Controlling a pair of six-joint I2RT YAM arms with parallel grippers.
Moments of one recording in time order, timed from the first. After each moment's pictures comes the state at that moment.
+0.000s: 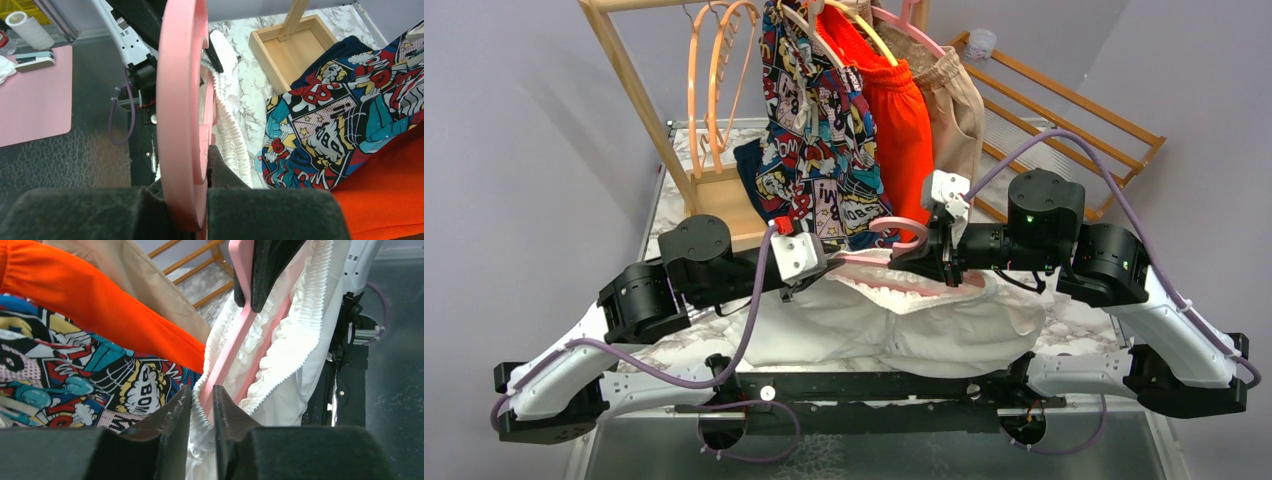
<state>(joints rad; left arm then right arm) -1.13 0.88 1.40 -0.68 0.09 0.30 1.09 1.10 1.65 -0.83 -0.28 -0.13</state>
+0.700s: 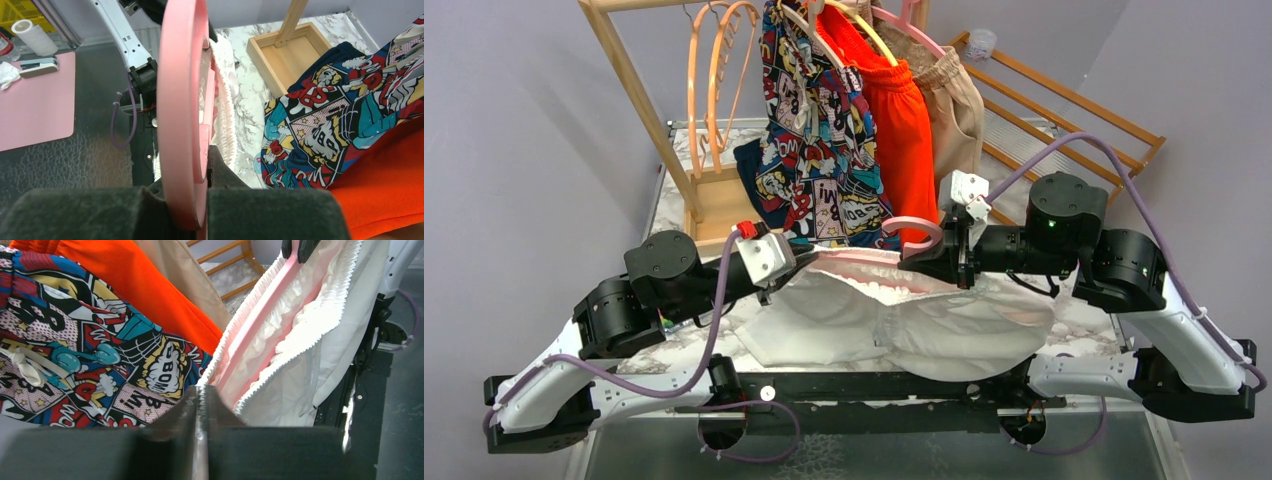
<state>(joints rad) -1.13 0.75 1.33 -0.71 -0.04 0.27 1.09 1.06 1.65 -0.83 -0.27 -0.12</state>
